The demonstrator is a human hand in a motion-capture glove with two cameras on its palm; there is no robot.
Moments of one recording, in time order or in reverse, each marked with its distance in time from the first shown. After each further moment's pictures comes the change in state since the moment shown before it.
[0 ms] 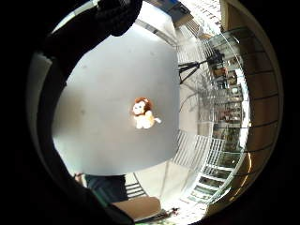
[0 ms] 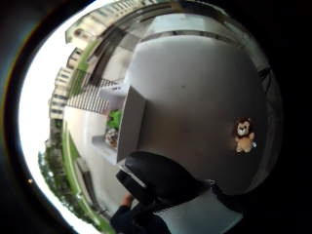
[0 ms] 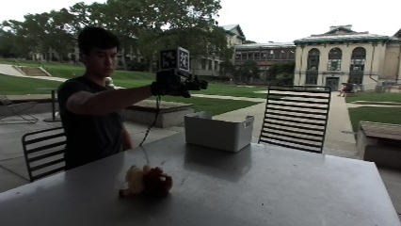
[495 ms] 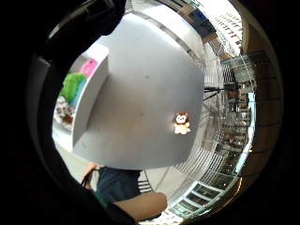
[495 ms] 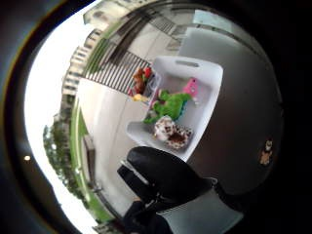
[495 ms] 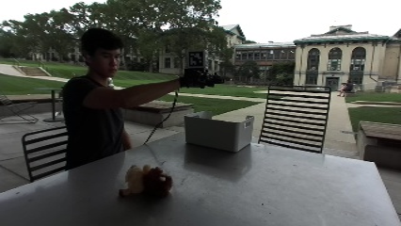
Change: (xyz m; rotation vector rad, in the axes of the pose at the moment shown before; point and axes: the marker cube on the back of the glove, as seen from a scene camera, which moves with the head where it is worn) arm -0.233 0.017 -0.044 -0.027 -0.221 -0.367
